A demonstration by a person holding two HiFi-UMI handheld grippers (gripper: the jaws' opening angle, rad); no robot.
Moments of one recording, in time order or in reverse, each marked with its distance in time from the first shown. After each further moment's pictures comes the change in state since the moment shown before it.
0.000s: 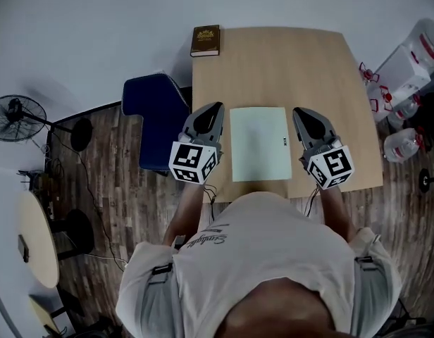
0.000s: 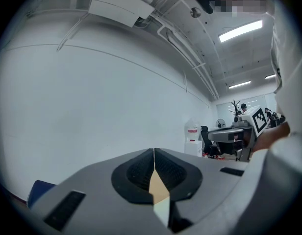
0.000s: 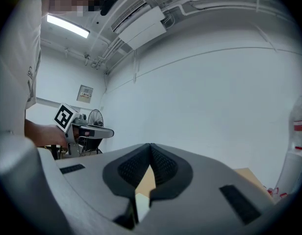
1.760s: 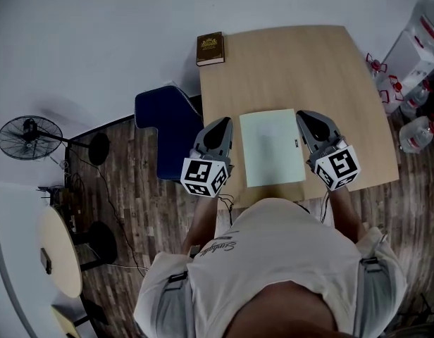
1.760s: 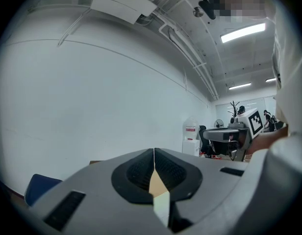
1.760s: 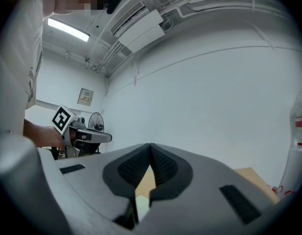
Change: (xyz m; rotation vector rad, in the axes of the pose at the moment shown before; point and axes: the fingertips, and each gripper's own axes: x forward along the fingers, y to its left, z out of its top) left arm -0.005 -0.014 -0.013 -0.030 0.029 -0.020; right arm -0.004 0.000 -0.004 0.011 -0.034 0.007
